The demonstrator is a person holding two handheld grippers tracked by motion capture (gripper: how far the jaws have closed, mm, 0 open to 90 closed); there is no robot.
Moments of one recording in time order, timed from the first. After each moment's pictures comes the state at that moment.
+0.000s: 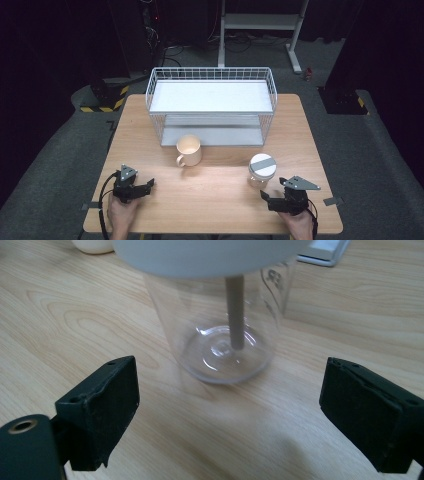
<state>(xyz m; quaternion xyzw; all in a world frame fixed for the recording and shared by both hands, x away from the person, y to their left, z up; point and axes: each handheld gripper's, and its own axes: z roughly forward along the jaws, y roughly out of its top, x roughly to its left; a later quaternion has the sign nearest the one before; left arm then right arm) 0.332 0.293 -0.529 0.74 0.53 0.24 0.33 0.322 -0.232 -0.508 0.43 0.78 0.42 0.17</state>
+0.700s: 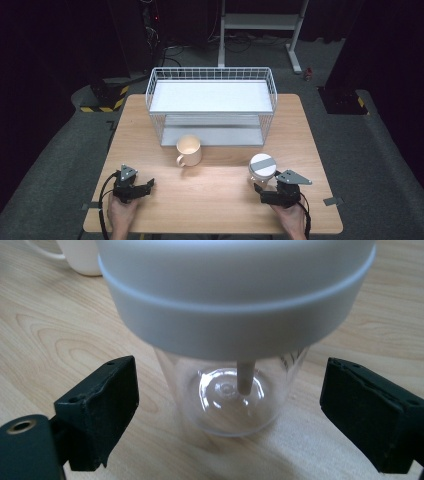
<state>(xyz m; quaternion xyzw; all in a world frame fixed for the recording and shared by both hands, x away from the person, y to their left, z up) 0.332 0.293 -0.529 0.74 0.53 0.24 0.33 0.337 -0.213 -0.504 0.42 0.77 0.43 0.20</state>
